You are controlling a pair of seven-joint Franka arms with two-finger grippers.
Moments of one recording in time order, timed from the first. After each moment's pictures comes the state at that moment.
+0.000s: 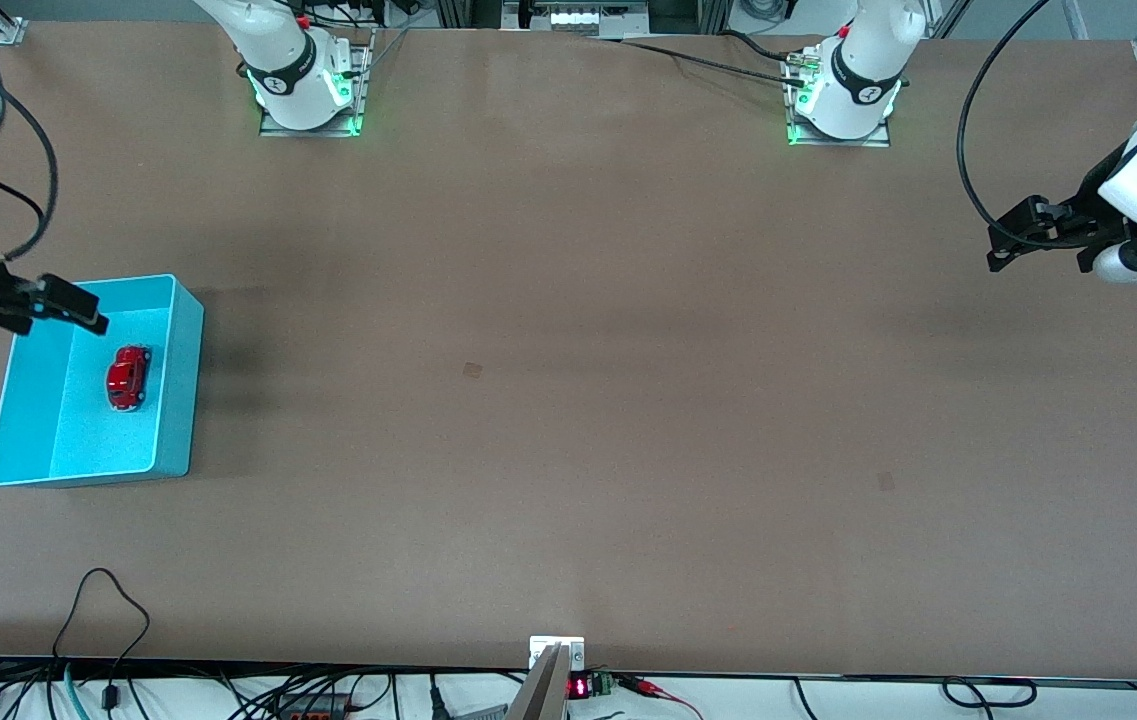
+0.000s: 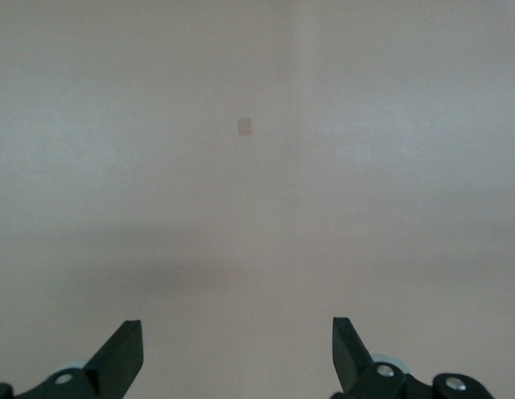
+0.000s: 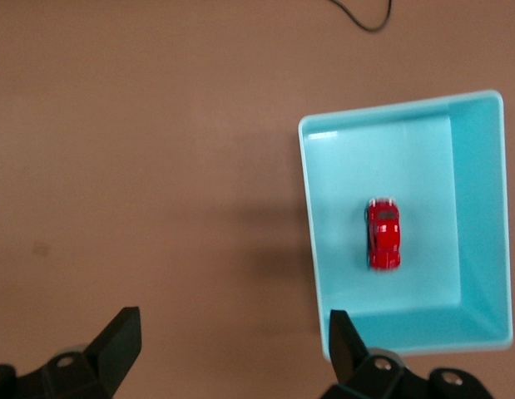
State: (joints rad) left arm -0.02 0.00 -0.04 -1.62 0.01 1.64 -0.06; right arm -0.07 0.13 -0.01 -1.58 0.06 1.71 -0.02
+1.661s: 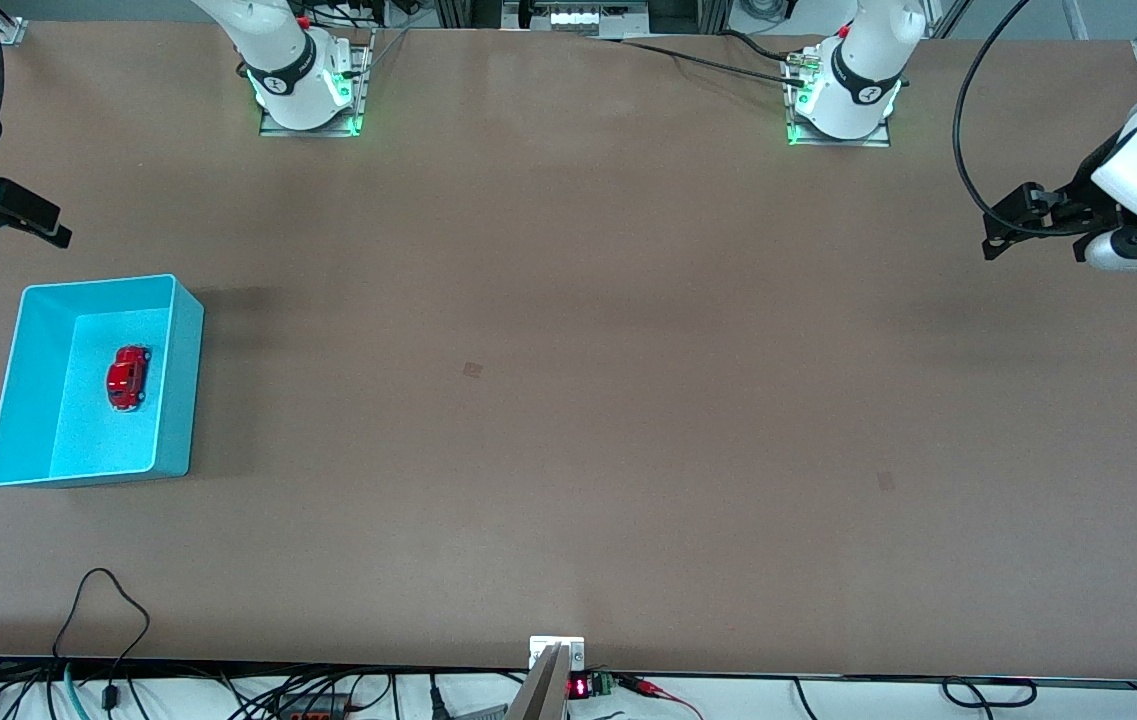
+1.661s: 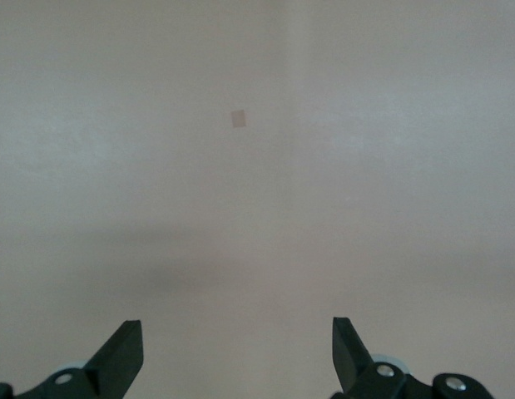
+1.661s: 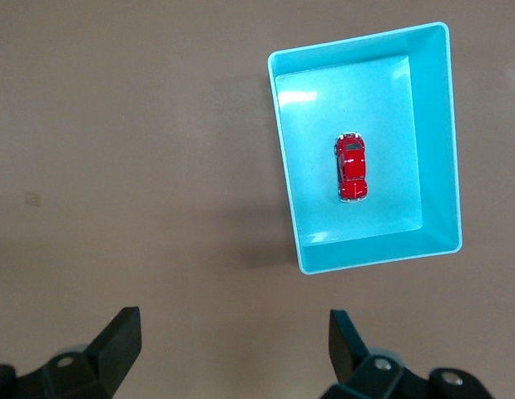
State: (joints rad) left arm -0.03 -0.02 -0.05 -1.61 0.01 1.60 -0.06; right arm 0.00 -0.06 -0.11 -1.70 0.01 1.62 -0.03
